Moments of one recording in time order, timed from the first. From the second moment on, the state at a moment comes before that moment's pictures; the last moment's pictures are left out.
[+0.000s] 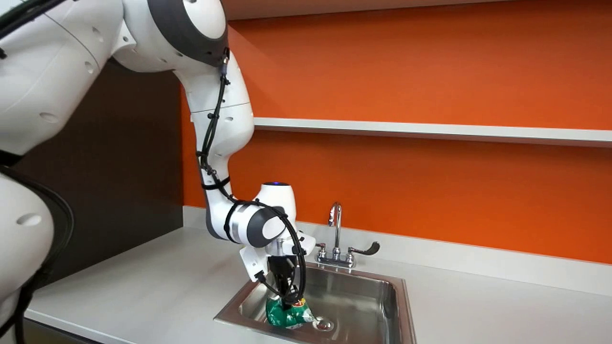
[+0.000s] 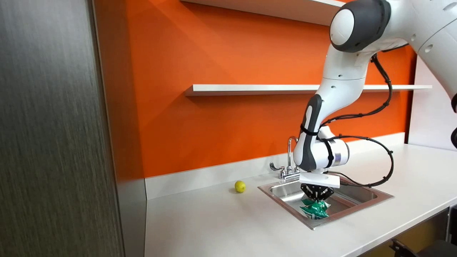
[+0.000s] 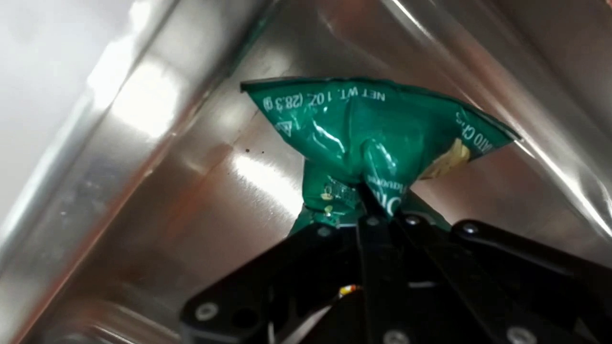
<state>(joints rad) -0.03 0.56 -0.20 -2.32 0.11 2.97 0.47</state>
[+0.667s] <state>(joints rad) -0.04 0.71 -0.18 -2.20 0.18 3.01 0.43</state>
